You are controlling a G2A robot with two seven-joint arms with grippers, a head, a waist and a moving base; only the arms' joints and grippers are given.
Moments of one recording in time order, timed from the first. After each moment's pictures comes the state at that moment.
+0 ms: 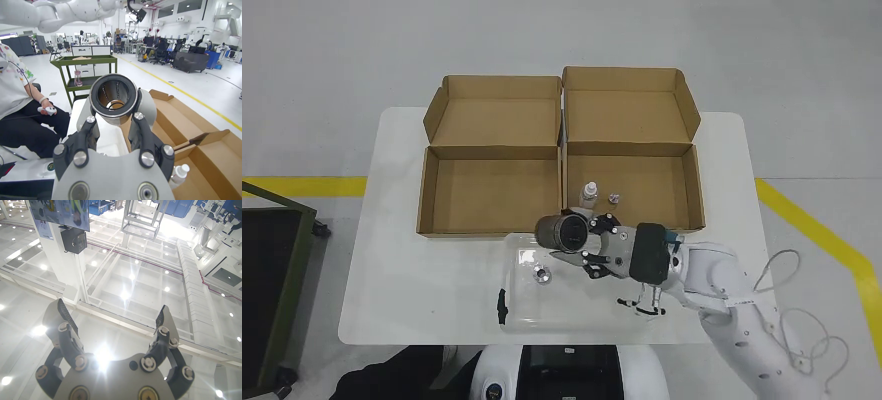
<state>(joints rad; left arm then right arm) -0.17 -0.33 -0.48 -1.21 3.07 0.34 0.06 -1.21 -1.11 1.10 -1.92 -1.11 -0.75 -0.14</state>
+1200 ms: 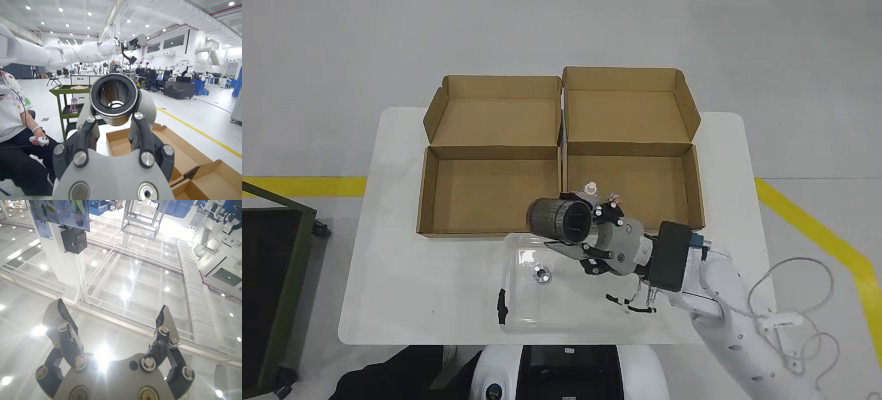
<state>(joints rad) -0.17 -0.33 -0.48 -1.21 3.07 0.34 0.06 -1.18 -1.15 1.05 -1.94 -1.14 -0.67 -0.24</state>
